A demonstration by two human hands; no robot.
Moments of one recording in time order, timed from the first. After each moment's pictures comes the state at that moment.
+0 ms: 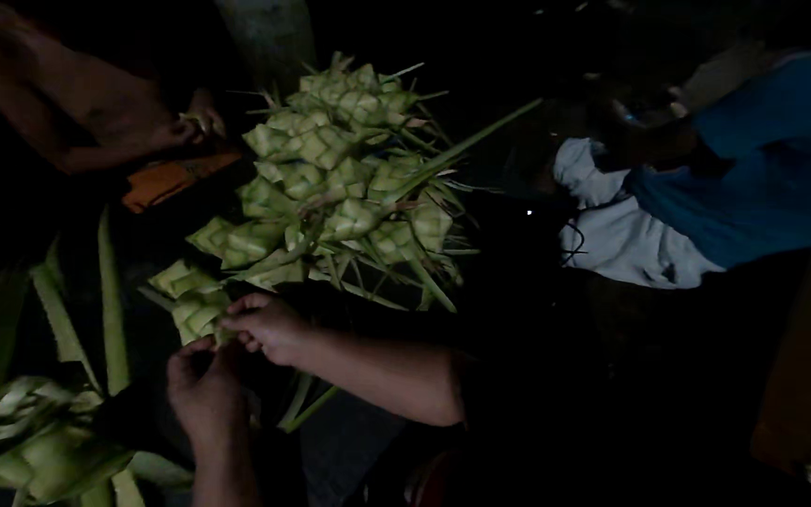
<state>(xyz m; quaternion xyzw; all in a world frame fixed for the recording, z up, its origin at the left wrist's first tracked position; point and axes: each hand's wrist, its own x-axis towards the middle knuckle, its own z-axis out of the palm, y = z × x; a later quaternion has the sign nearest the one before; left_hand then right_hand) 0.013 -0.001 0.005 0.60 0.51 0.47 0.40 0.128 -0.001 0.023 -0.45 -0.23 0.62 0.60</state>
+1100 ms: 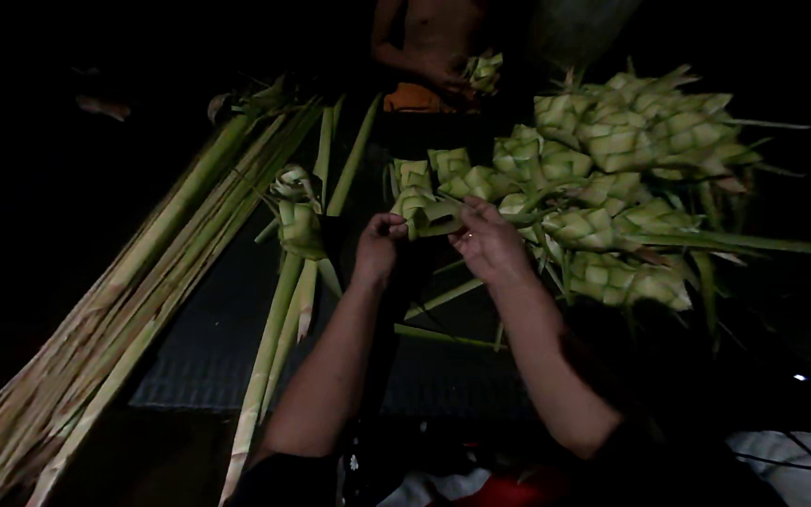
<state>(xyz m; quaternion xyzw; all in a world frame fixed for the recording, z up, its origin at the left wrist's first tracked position) -0.028 0.026 0.009 0.48 0.50 0.50 0.52 0.140 0.006 0.032 -0.47 -0.33 0.53 0.63</state>
